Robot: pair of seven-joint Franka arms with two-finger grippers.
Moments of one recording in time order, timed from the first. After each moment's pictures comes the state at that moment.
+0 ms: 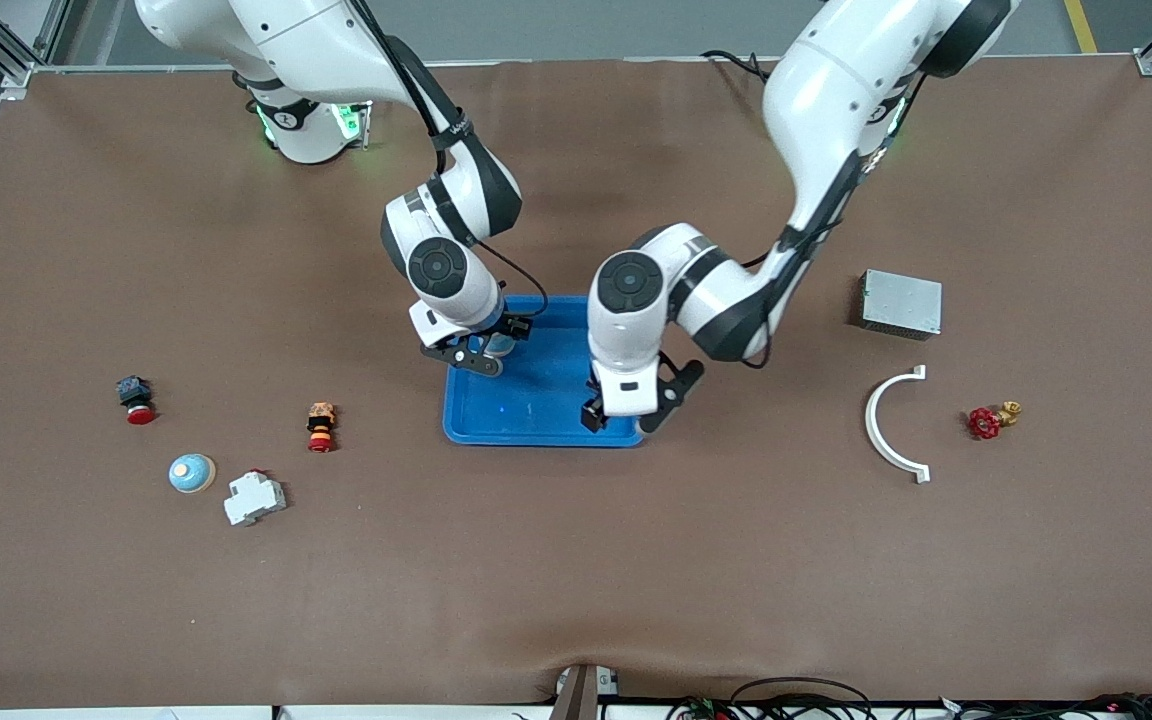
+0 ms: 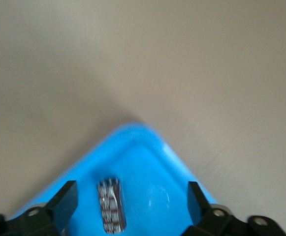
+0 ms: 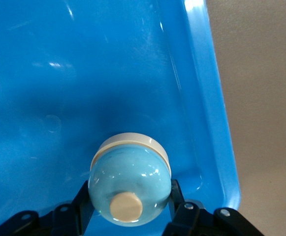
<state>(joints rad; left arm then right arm) -0.49 0.71 -0.22 -1.39 0.26 2.16 -1.59 0.74 0.52 -0.08 -1.95 0.29 2.35 0.78</state>
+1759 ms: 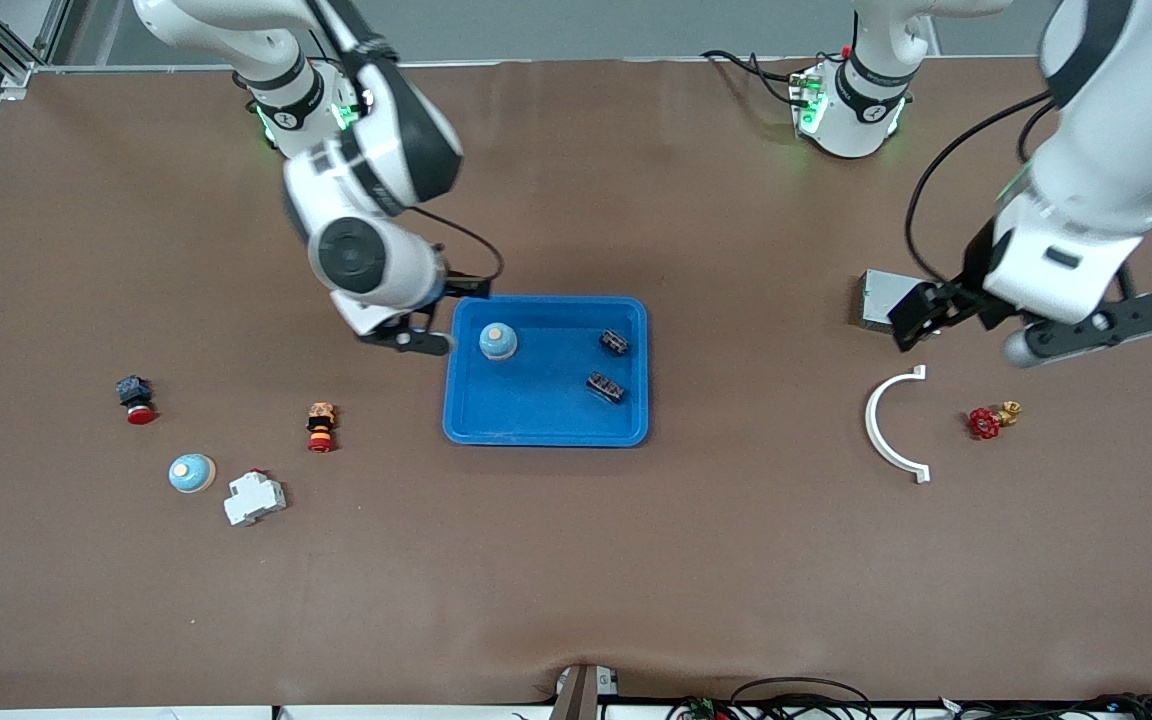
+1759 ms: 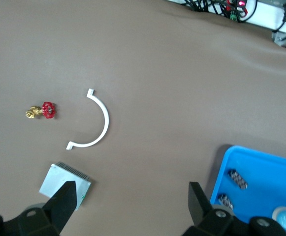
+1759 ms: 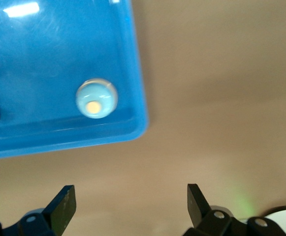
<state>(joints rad) -0.08 0.16 -0.19 -1.39 0.05 1.63 -0.50 0.58 0.28 -0.11 -1.80 0.24 1.74 0.51</state>
